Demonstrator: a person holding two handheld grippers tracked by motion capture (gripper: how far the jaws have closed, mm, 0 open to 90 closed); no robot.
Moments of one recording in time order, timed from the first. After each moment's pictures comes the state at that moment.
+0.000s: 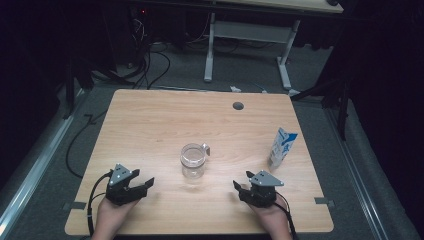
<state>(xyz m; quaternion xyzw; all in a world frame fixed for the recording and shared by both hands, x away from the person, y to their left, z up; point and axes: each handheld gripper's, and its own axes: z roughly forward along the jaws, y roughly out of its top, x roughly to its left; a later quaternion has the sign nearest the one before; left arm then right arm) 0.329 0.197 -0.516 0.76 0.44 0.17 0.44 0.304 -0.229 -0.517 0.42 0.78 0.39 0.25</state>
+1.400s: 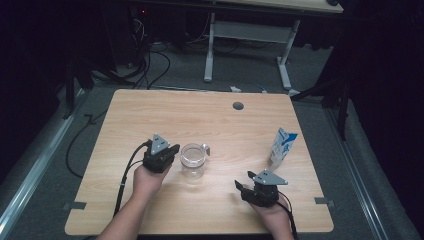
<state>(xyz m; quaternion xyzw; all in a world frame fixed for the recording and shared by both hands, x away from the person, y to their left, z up) 0.401 0.100 -0.477 0.77 0.38 0.21 0.46 0.304 -0.237 -0.515 0.43 0.77 0.40 0.24</state>
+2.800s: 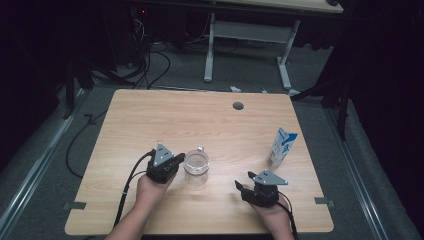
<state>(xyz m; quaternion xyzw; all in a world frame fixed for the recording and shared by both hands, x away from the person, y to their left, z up) 0.367 0.094 -0.485 0.77 0.36 0.20 0.48 0.304 -0.237 -0.516 0.43 0.77 0.40 0.23</state>
